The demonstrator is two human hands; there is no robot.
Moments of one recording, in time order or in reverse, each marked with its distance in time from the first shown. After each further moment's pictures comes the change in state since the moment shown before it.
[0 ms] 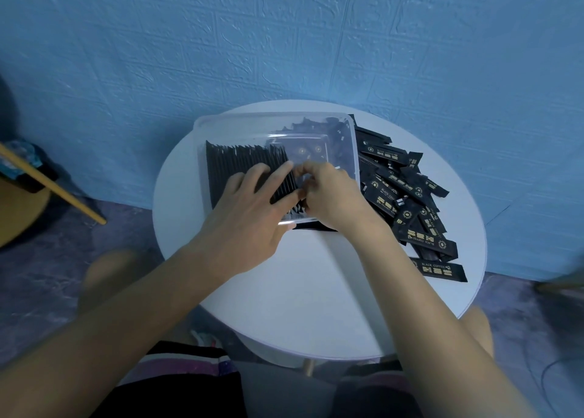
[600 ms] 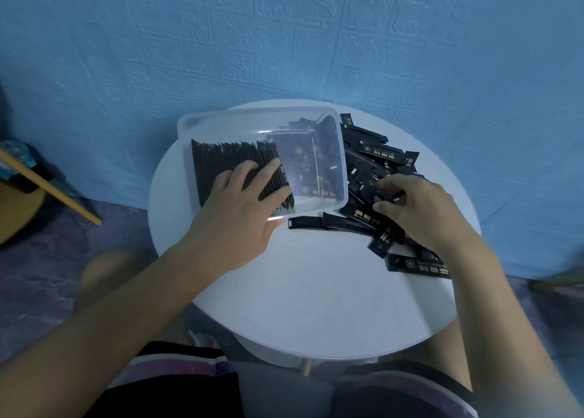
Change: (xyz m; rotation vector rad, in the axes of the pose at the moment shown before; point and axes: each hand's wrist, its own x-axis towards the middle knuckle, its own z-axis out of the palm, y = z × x) left_hand -0.003 -0.010 0.006 -0.012 -0.033 -0.054; right_hand -0.046 0.095 -0.062 -0.176 0.113 0.129
